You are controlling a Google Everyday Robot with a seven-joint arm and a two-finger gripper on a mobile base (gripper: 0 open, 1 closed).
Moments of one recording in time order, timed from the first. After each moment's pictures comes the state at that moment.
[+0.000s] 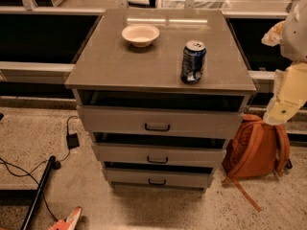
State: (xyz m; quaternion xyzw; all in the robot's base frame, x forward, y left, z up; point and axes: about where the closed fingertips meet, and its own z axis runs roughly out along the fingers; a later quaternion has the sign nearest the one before) arm 0.438 -0.216 0.977 -0.60 0.78 -0.04 0.16
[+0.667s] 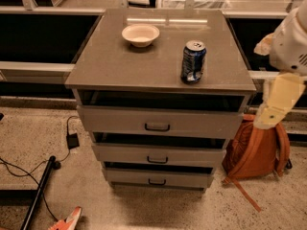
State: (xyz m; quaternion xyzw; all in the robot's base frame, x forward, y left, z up) arm 0.449 -0.214 0.952 -0.60 0.78 -0.03 0.16
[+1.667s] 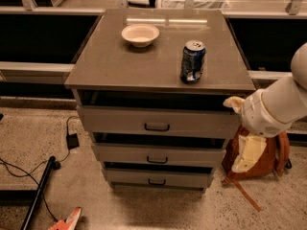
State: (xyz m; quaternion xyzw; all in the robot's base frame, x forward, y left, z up) arm 0.452 -0.200 0.792 -0.66 0.72 0.06 0.20
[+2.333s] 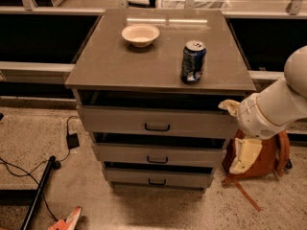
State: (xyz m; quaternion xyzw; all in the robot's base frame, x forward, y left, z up) arm 0.453 -0.195 0.778 -0.68 0.70 0.07 0.20
